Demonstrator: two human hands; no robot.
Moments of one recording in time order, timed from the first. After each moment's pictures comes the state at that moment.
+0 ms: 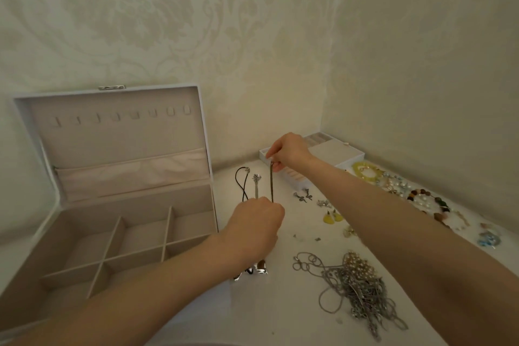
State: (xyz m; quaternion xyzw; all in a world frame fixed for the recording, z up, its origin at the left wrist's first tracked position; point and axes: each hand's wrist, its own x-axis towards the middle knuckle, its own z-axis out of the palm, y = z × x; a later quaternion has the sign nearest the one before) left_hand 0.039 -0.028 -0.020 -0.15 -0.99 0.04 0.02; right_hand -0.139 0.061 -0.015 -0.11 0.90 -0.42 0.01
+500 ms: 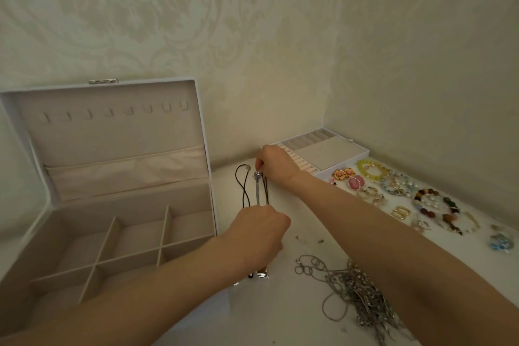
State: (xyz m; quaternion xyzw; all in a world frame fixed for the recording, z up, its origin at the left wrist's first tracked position) left_hand 0.032 -0.027 -0.030 -0.19 -0.98 0.08 -0.01; right_hand -0.149 0.033 -0.057 -0.27 0.94 -0.18 -0.07
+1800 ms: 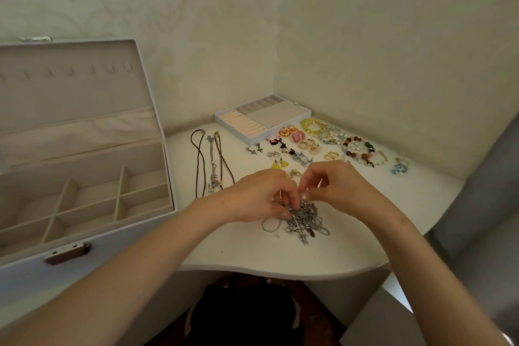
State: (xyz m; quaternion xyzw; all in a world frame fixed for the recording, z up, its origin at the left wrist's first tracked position) left_hand 0.066 0.030 -0.033 -0.34 -0.91 -0.22 -0.10; right_hand 0.075 0.208 -0.032 -0.12 0.93 -0.35 0.01
